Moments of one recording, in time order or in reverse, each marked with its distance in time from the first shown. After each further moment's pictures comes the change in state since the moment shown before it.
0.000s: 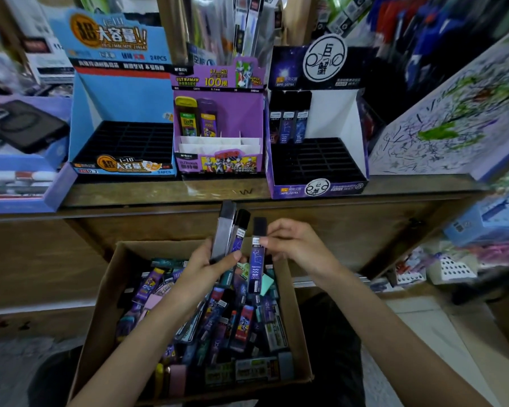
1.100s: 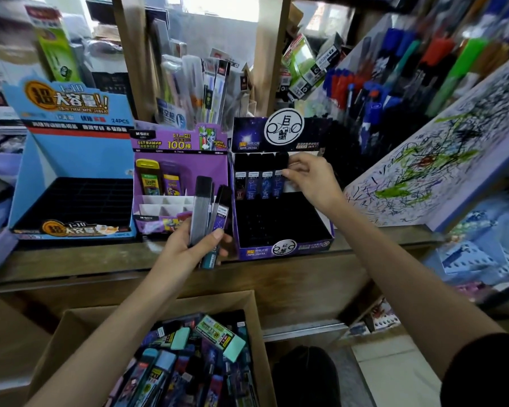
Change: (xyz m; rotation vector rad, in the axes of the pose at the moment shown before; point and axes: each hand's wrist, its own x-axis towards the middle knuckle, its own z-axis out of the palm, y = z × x) left_hand 0.073 0.094 0.017 -0.103 -0.036 0.257; right_hand 0.121 -0.097 -0.139 -0.378 0.446 -0.445
